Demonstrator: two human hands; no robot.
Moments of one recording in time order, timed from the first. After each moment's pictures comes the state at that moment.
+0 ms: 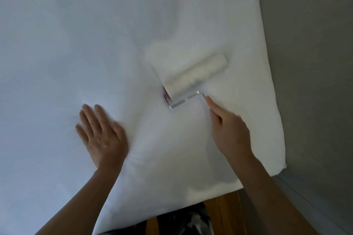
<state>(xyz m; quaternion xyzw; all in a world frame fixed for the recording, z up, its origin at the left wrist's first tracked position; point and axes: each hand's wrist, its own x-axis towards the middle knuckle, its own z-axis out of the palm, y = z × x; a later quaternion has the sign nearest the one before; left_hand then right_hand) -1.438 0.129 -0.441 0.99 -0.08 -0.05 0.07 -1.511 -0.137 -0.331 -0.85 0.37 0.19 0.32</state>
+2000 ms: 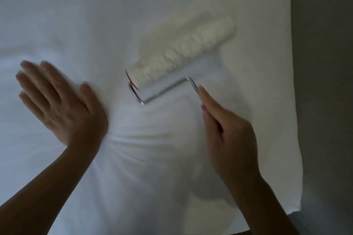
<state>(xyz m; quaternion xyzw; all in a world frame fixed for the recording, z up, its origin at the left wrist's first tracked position) -1.285 0.058 -0.463 0.99 0.00 -0.03 0.10 -1.412 -0.155 -0.353 -0.86 0.33 0.06 0.37</state>
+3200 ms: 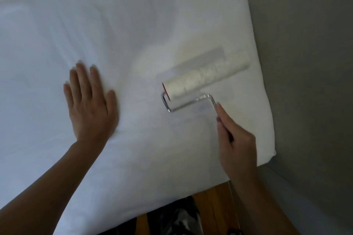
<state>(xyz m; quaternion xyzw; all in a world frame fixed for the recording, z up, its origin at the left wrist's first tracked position) -1.404 0.079 -0.437 0.97 -0.20 -0.08 0.10 -1.591 -0.133 -0.338 -0.84 0.37 -0.02 0.39</state>
